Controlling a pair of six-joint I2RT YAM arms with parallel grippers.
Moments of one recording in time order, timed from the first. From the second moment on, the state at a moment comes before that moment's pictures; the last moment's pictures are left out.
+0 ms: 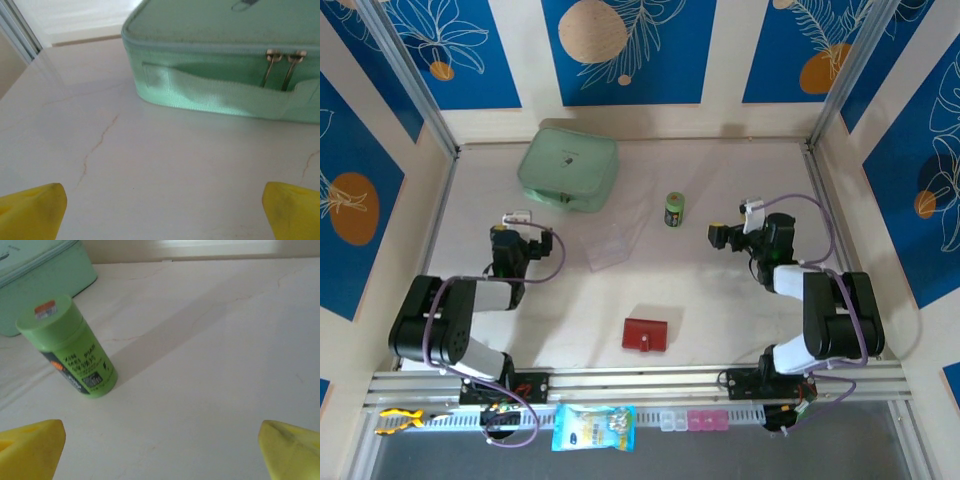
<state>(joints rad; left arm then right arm) -0.12 1.46 0.38 0.74 -0.18 0.06 -0.01 1.45 0.50 0.52 -0.41 0.02</state>
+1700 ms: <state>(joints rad) -0.49 1.59 1.05 -0.54 -0.03 -0.68 0.40 1.19 0.82 -0.50 -0.23 0.43</state>
